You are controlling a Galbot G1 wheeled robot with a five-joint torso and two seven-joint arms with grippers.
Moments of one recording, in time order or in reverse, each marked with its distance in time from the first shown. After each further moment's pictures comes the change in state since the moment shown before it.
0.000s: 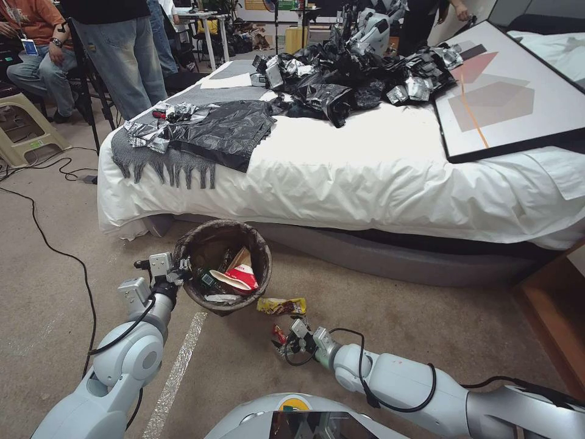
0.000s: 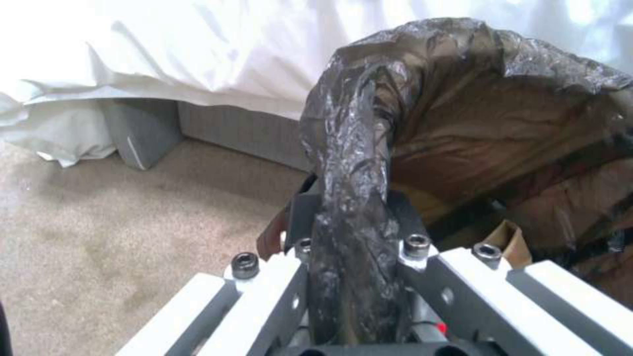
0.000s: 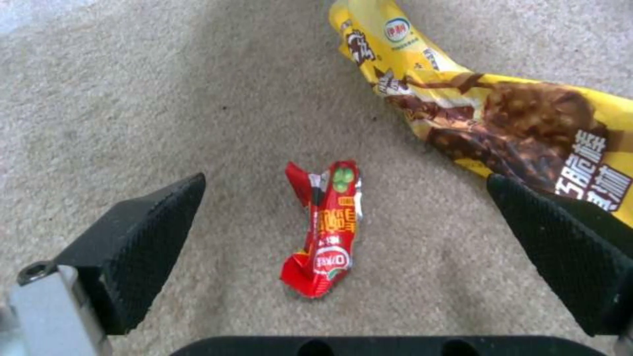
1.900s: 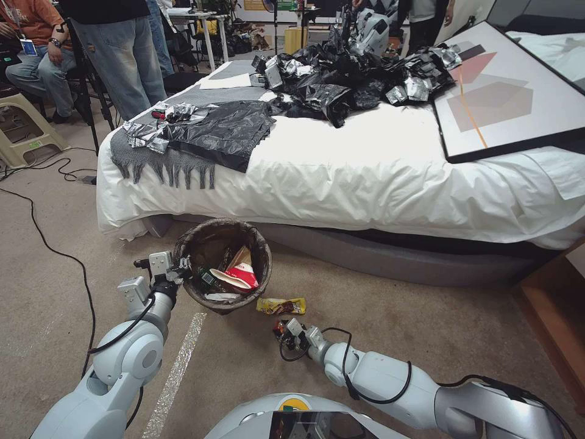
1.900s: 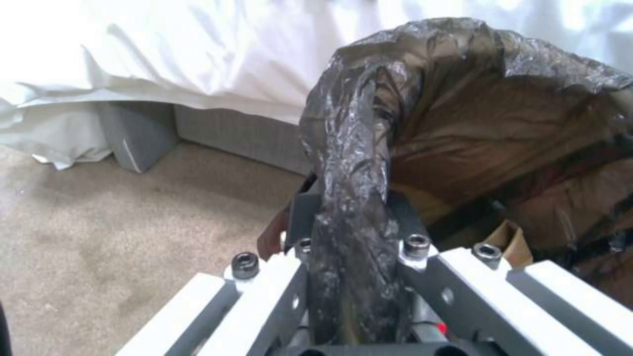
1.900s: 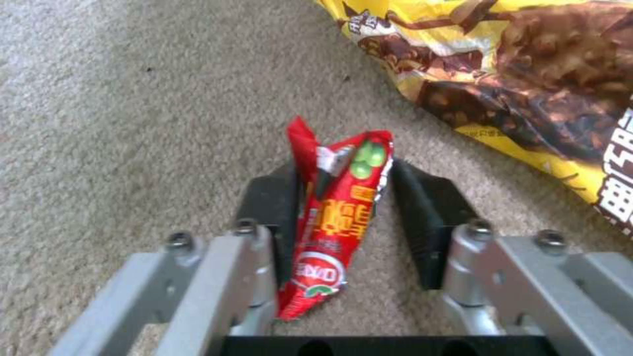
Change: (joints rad) left arm -0.007 0.002 0.004 0.000 -0.006 -0.003 -0.003; right arm 0.001 0.136 0.018 -0.214 -0.021 0.018 -0.020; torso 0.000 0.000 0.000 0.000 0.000
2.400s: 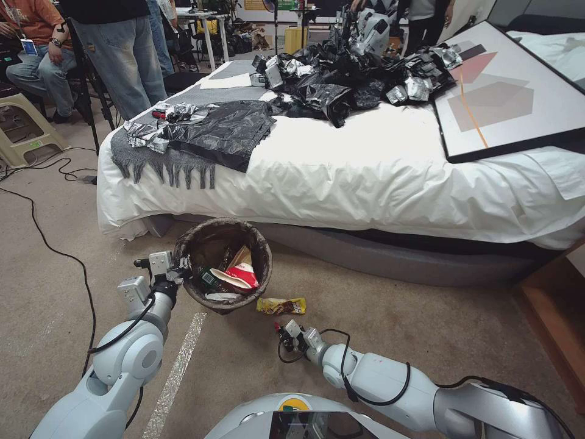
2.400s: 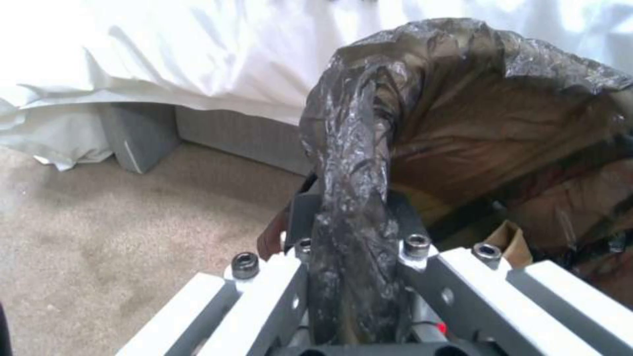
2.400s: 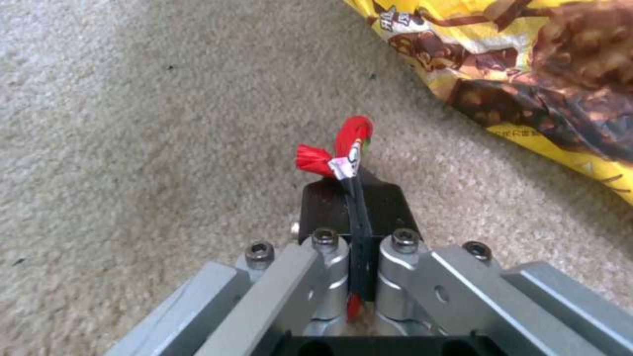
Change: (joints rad) left arm 0.001 0.005 -0.001 -0.003 -0.003 0.000 -0.003; right arm -0.004 0.003 -0.001 0.014 -0.005 -0.009 0.012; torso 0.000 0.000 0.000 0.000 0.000
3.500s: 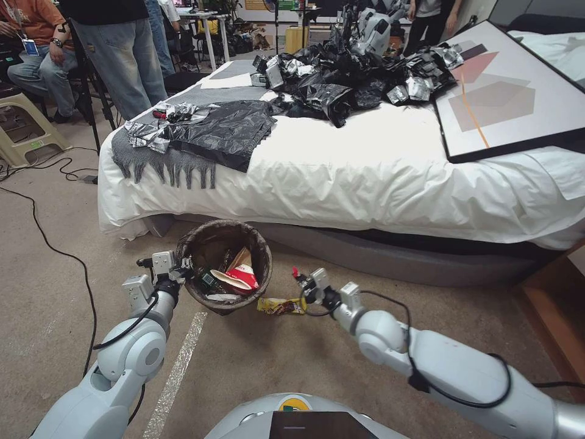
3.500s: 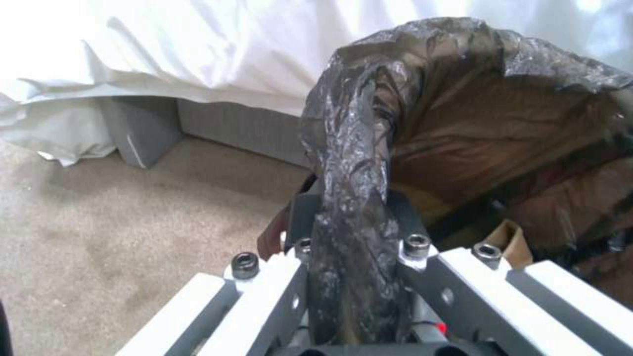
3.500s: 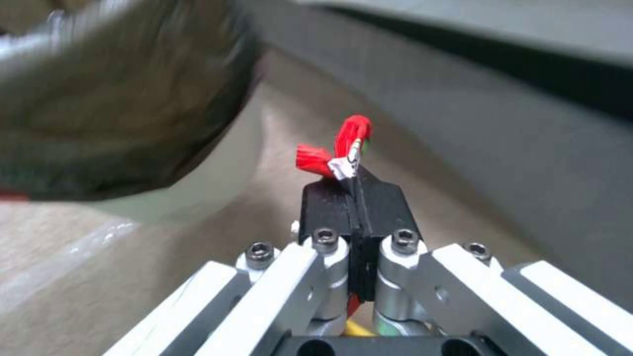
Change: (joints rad) left arm -0.011 0.012 0.020 0.012 -0.003 0.004 -0.013; right arm 0.030 -0.179 0.075 0.376 0.086 -0.083 0.110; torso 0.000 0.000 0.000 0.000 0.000
